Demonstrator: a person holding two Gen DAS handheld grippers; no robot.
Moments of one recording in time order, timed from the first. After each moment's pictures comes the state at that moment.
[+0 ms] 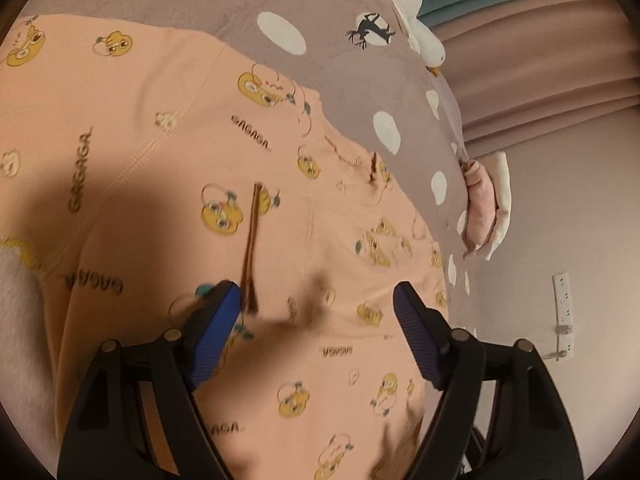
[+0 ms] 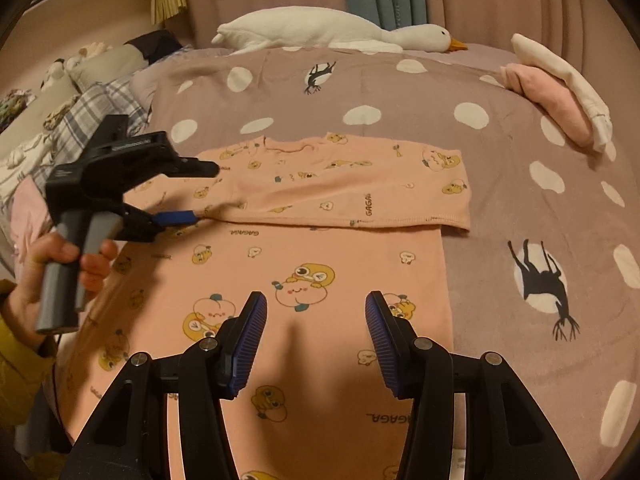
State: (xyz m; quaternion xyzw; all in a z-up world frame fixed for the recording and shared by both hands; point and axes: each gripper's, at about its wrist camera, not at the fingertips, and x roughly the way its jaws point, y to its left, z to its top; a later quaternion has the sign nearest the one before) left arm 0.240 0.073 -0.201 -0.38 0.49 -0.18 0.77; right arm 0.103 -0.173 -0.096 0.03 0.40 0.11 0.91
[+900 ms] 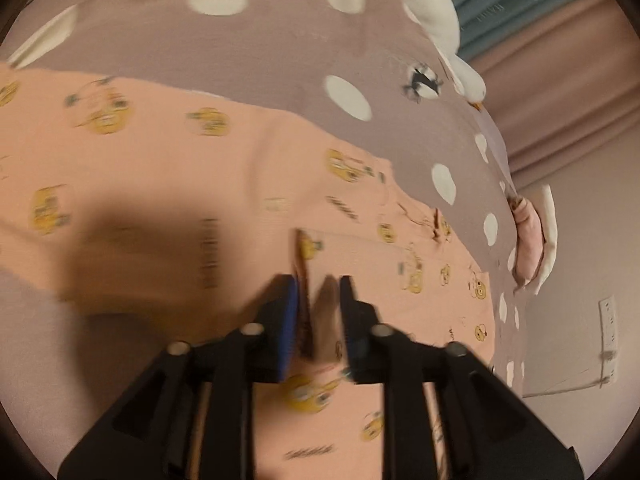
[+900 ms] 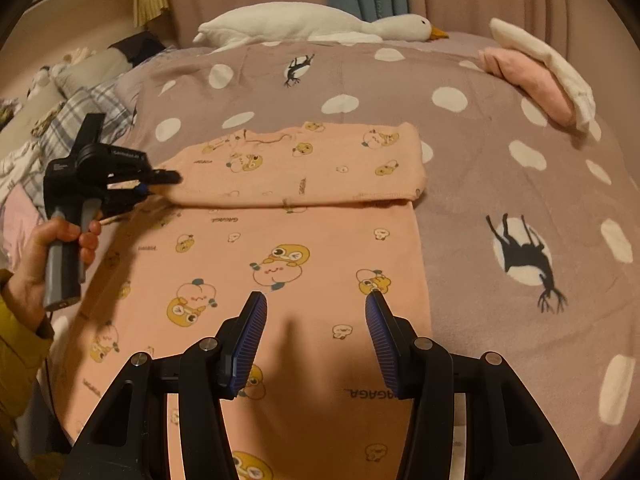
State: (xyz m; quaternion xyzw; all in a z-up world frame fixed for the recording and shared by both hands) left arm 0.232 0.133 -0.192 -0.34 0.47 -0.07 0.81; right arm 0.089 -0.184 -0.098 0.03 0.41 0.09 0.91
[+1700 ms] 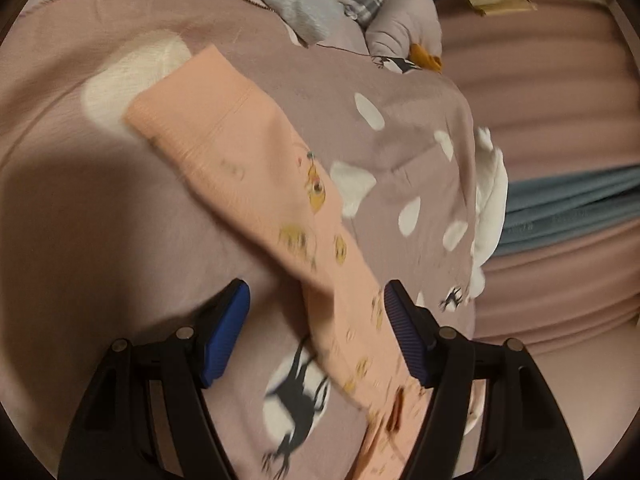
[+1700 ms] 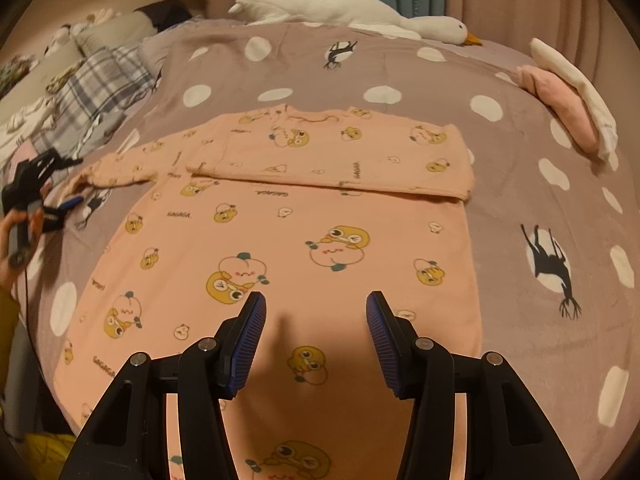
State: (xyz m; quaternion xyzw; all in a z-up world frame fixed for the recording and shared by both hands) left arm 0.127 0.376 -0.199 -0.58 0.30 0.07 0.76; right arm 0.088 -0.134 -0.099 -0.02 0.44 0.11 0.89
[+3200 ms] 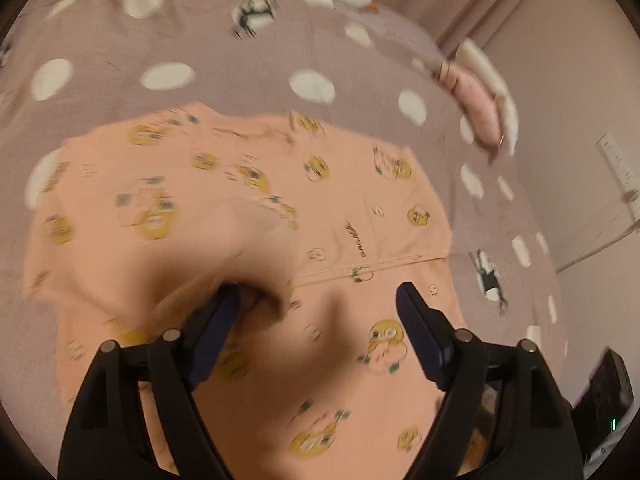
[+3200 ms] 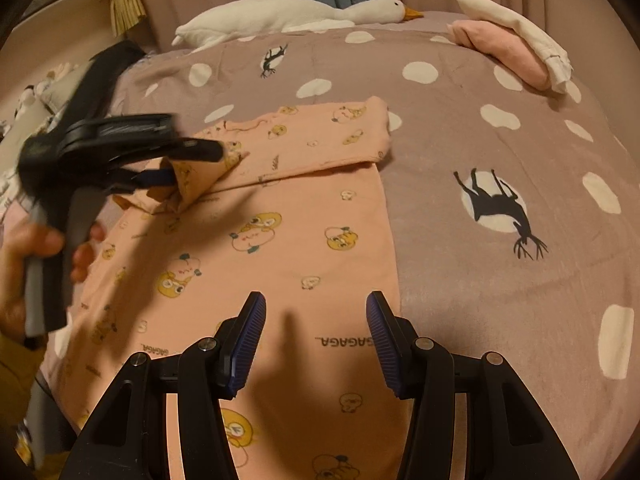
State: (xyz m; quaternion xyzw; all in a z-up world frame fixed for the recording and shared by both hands) left arm 0.200 -0.004 -0.131 -0.13 0.48 -0.20 0.84; right arm 0.071 -0.207 -0.105 0.08 0.43 0.08 0.89
